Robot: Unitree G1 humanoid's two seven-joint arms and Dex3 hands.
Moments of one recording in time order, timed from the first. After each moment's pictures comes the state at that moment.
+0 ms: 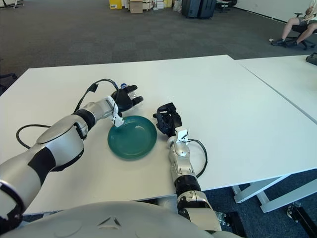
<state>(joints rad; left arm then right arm) -0.97 0.07 -1.00 1.42 1.22 -0.06 0.36 -0.14 0.11 -0.05 0.63 0.03 -0.46 0.02</state>
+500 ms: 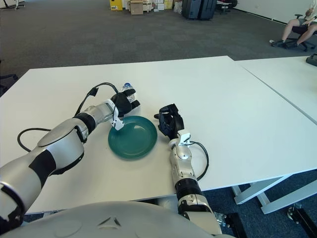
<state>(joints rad) -0.95 0.08 -1.00 1.42 1.21 -0.05 0.33 -0.11 0.11 -0.05 0.61 0.06 -0.49 0.04</state>
